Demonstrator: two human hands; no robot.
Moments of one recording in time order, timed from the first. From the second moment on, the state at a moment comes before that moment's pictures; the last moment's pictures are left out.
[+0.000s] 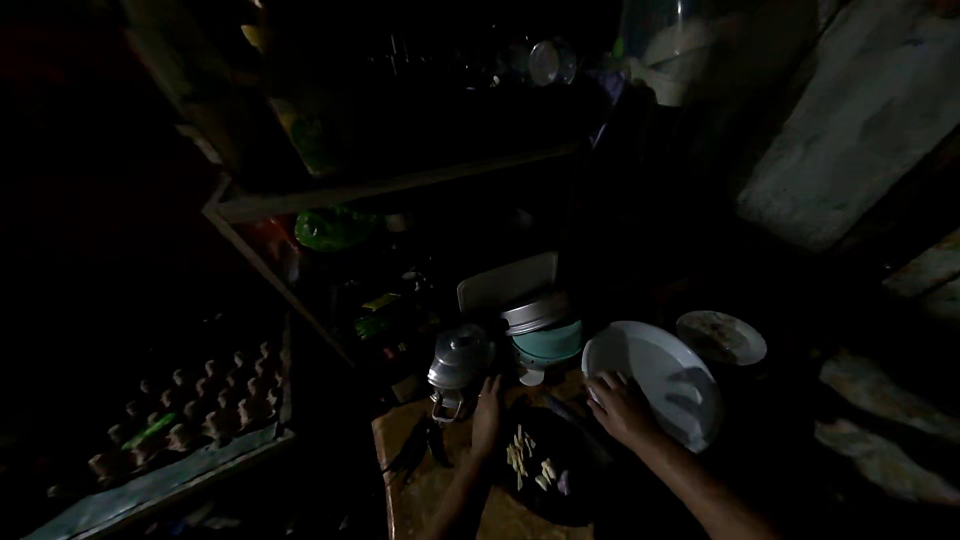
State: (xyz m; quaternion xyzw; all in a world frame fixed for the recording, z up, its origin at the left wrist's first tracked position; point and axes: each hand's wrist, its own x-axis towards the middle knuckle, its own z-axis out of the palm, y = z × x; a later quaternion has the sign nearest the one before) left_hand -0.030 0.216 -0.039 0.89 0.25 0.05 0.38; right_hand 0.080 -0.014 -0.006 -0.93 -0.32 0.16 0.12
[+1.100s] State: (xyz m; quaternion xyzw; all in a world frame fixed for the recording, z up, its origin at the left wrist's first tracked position) left_hand 0.143 0.251 -0.002 0.92 0.27 -0.01 0.28; right_hand 0.252 0.079 -0.049 -0.88 -0.41 0.23 0.03
